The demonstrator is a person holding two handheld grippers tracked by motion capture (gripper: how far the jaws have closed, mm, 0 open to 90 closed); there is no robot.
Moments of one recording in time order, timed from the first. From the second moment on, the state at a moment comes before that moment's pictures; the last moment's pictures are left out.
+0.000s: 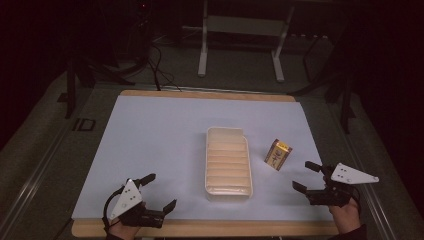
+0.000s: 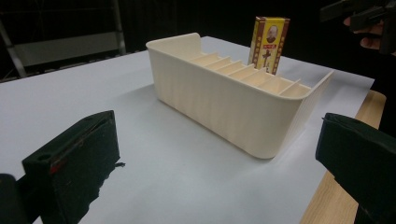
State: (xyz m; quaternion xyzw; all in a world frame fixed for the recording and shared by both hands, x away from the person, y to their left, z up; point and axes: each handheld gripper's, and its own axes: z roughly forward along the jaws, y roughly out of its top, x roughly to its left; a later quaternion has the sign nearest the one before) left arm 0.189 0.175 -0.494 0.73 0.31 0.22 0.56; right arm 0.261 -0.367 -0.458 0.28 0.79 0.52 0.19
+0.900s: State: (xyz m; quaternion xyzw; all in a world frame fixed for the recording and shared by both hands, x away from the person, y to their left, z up) left arm 0.187 0.173 -0.496 0.75 0.31 0.22 0.55; right arm 0.287 -0.315 -0.468 0.18 0.93 0.31 0.07
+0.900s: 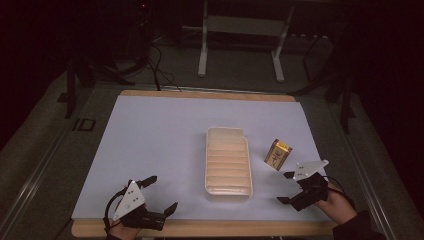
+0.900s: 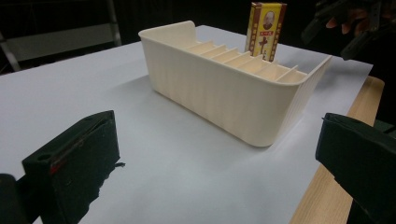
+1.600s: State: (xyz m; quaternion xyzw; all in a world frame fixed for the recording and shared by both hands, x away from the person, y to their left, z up) left arm 0.188 0.172 -0.498 0.75 0.30 0.21 0.55; right arm 0.311 -0.272 -0.455 0.17 0.98 0.09 -0.02
